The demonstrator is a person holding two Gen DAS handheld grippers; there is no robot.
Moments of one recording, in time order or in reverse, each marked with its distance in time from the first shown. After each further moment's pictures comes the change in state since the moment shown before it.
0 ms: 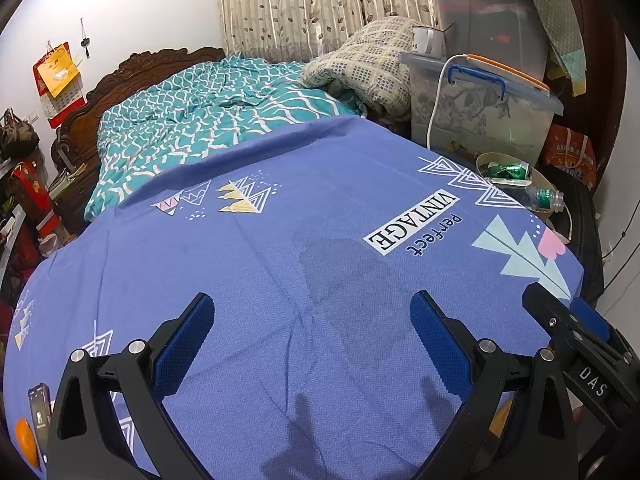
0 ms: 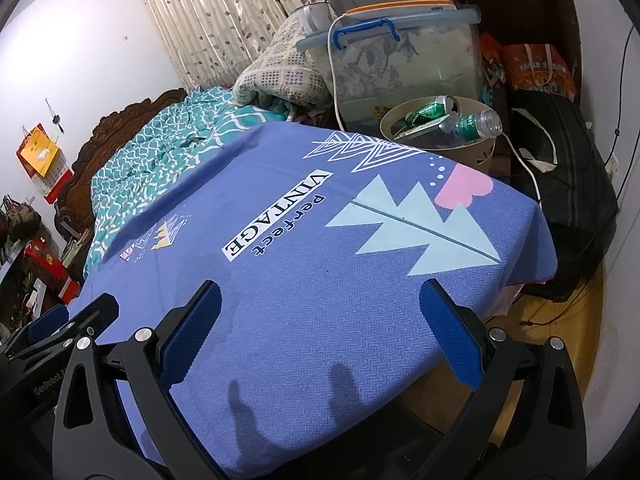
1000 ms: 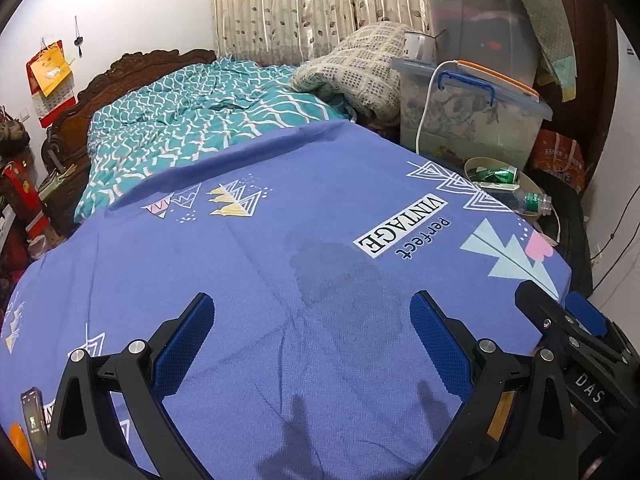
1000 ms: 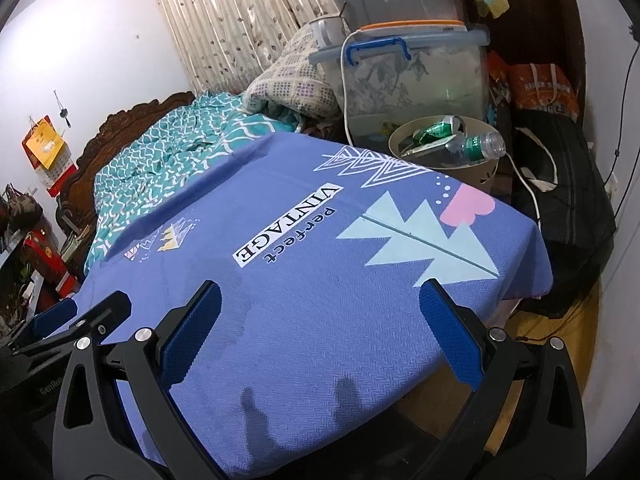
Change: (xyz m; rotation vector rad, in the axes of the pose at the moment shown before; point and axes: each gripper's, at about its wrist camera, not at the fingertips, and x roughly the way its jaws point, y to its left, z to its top) left arm -0.004 0.007 0.001 -0.004 -0.019 -0.054; right arm -0.015 0.010 0.010 -0.044 -0.038 0.006
